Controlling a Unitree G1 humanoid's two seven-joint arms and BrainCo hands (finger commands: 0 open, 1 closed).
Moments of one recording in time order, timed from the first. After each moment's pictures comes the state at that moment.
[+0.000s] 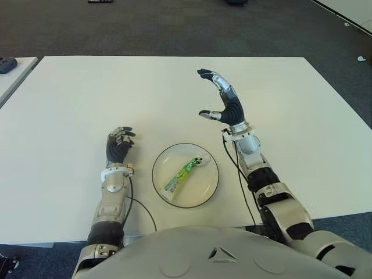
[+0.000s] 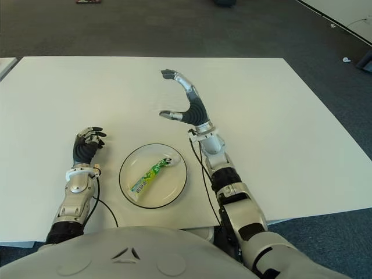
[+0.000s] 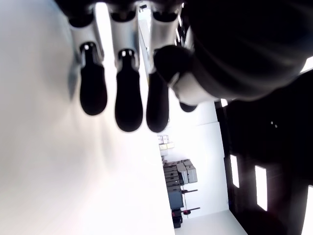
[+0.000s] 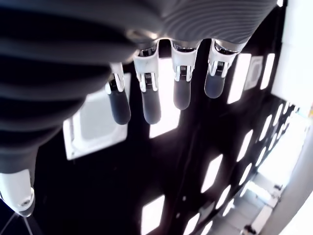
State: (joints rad) left arm 0.15 0.05 0.10 0.27 0.13 -0.21 0.24; right arm -0.39 -0.13 0.19 0.64 -0.07 -0.95 0.01
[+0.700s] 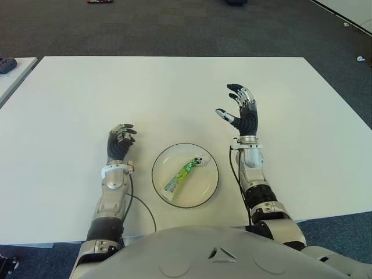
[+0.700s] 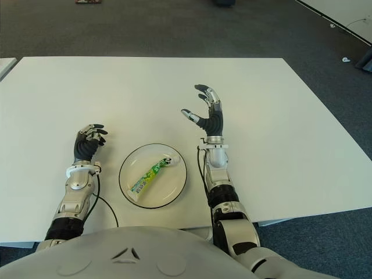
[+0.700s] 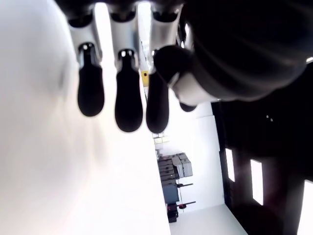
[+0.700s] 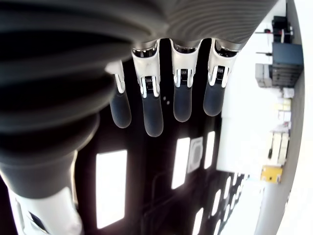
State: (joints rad) left arm 0.11 0.07 0.09 0.30 0.12 -0.23 0.22; right arm -0.24 -0.03 0.01 0.61 -0.06 -0.82 -0.12
